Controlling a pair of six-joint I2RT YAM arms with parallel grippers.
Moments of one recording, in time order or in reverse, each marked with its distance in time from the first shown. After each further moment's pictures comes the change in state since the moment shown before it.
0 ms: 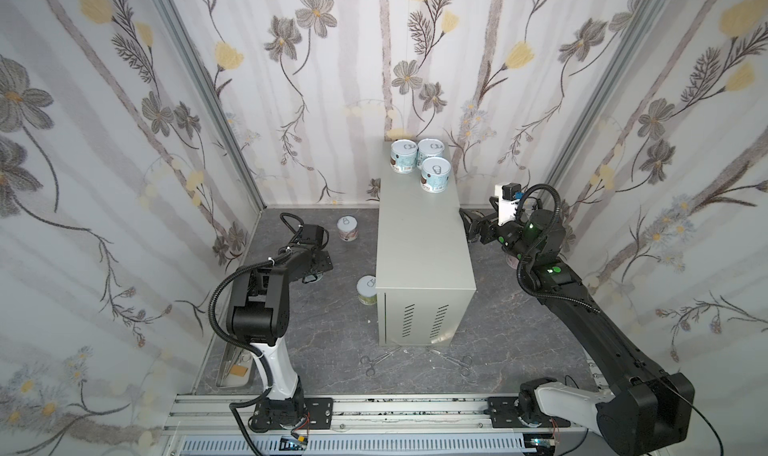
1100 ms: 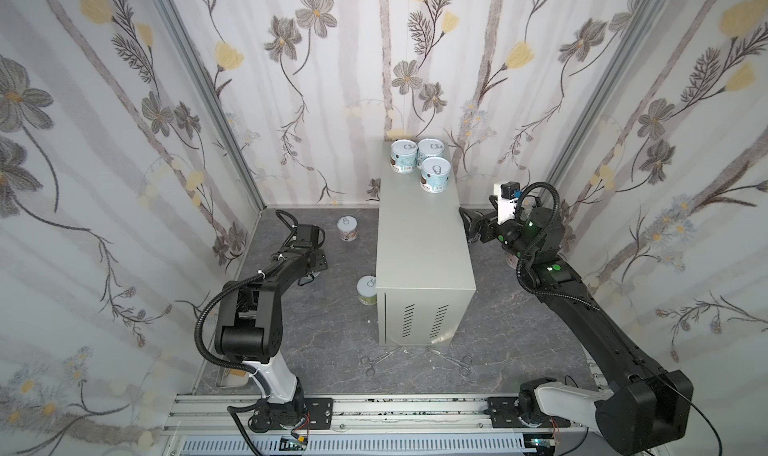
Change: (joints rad) left arm -0.002 -0.182 -0.053 0.002 0.040 0.051; right arm -0.001 0.000 0.017 -0.015 -0.003 -0.023
